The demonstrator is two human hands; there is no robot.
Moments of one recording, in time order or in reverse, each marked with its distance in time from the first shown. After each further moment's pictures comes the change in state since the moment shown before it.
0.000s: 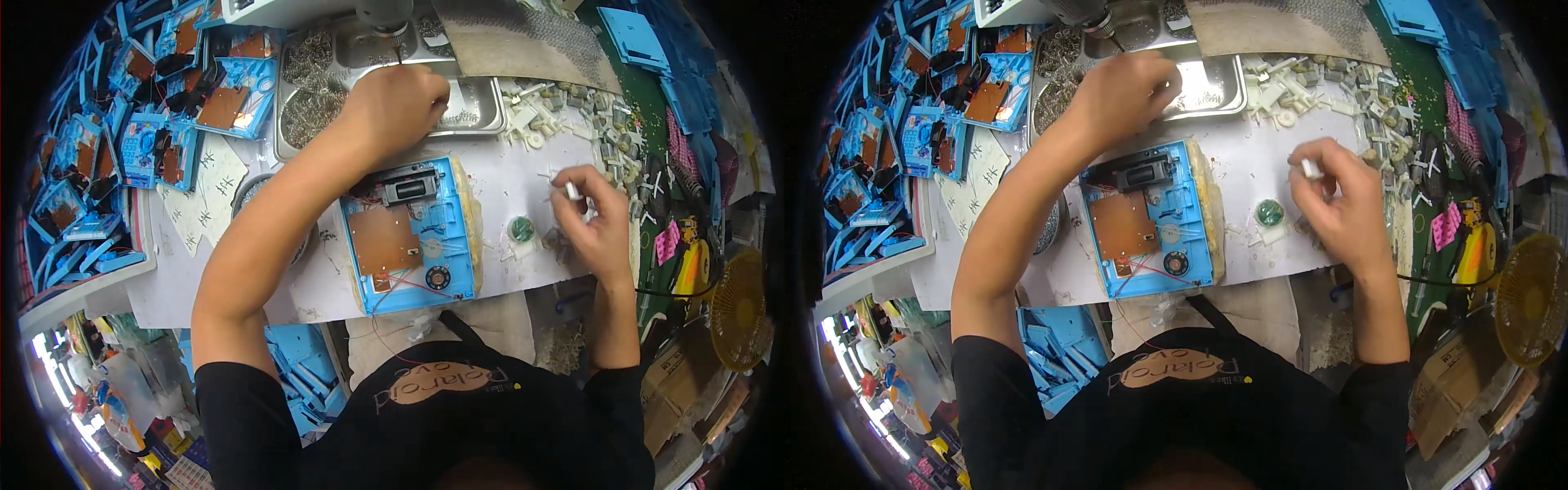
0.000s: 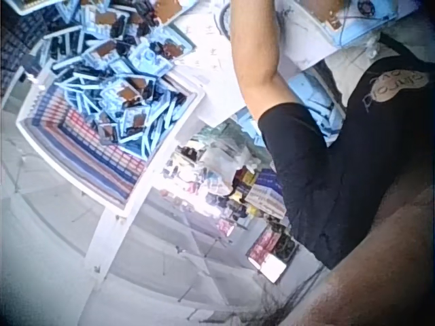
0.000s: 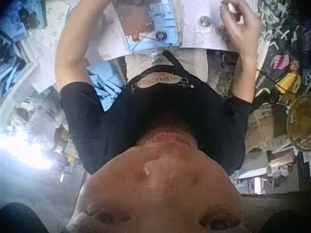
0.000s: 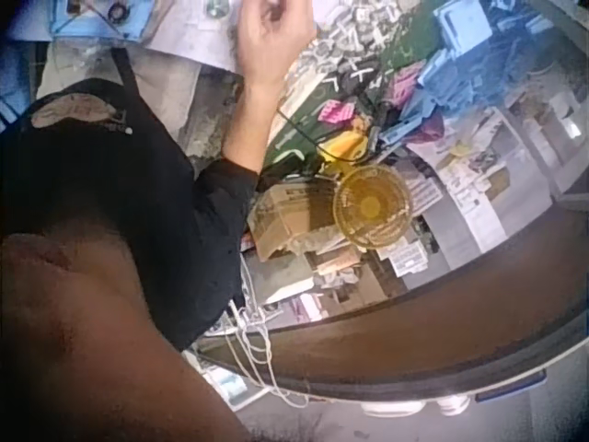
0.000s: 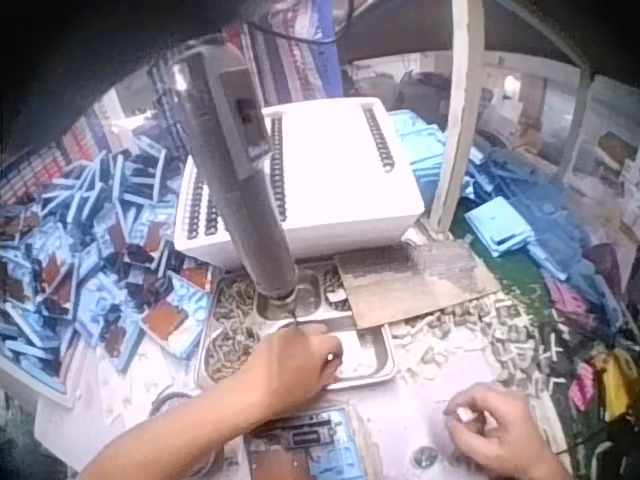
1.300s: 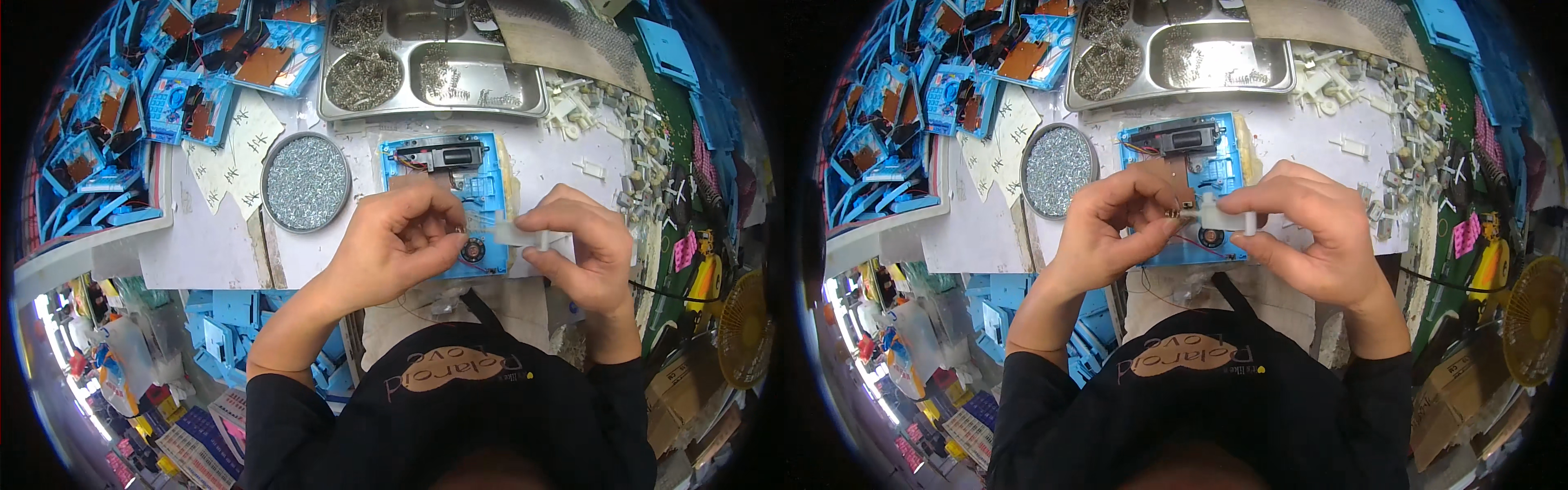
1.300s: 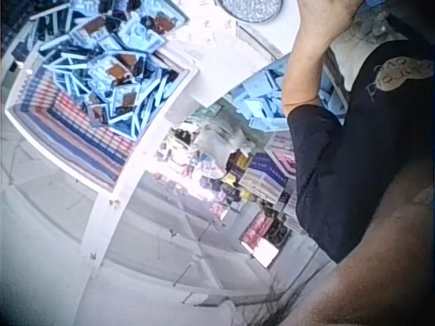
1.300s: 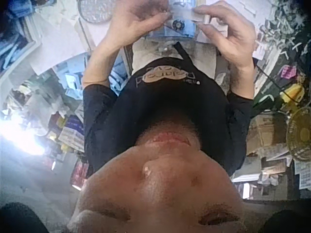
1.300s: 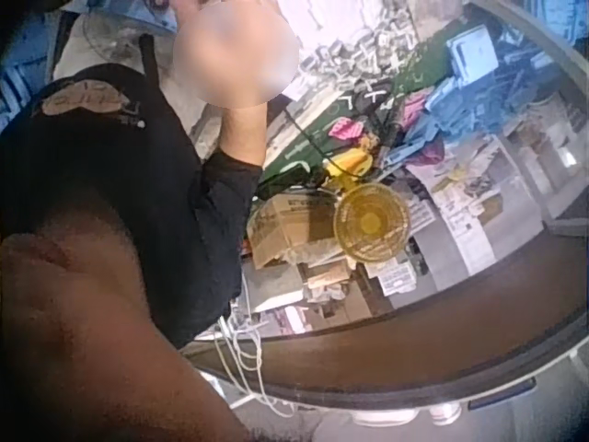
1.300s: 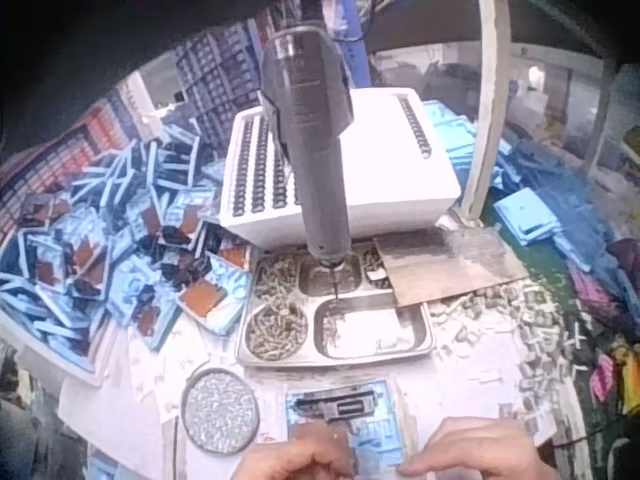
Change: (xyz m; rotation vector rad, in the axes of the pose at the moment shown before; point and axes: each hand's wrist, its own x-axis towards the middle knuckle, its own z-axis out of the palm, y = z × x) left_hand -0.153 0.094 -0.049 -1.233 0.016 -0.480; right_hand -0.009 -0.064 0.032 0.328 -0.312 -0.370
